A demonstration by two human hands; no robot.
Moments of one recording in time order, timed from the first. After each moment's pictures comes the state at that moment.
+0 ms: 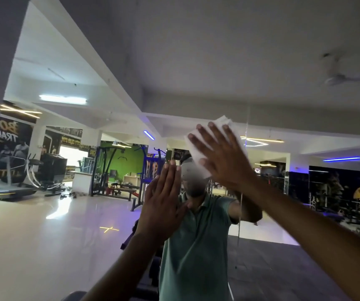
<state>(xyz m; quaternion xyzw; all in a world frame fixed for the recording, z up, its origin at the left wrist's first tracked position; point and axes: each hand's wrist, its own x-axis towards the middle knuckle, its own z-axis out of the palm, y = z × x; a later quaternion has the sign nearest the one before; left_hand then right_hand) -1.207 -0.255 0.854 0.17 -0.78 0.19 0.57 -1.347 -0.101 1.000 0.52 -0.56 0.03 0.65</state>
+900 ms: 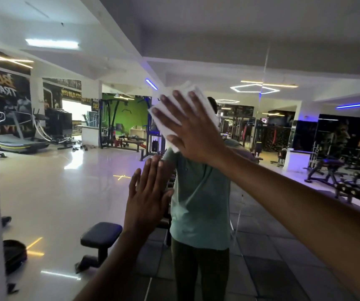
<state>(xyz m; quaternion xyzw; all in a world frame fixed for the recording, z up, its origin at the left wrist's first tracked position) -1.164 -0.271 0.701 0.22 -0.78 0.19 0.55 -1.288 -0.161 0.903 0.57 -0.55 0.02 0.61</state>
